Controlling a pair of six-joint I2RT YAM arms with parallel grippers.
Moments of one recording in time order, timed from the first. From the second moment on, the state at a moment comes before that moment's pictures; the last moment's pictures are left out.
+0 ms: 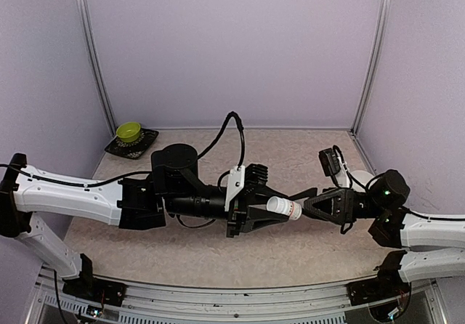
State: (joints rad) left arm -1.26 1.50 1.05 0.40 0.37 0.26; right arm 0.76 0.91 0.30 0.91 -0.83 1.04
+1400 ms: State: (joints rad) left arm -1.28 1.52 1.05 0.42 0.39 0.32; right arm 0.88 1.13 0.39 1.18 -0.97 1.10
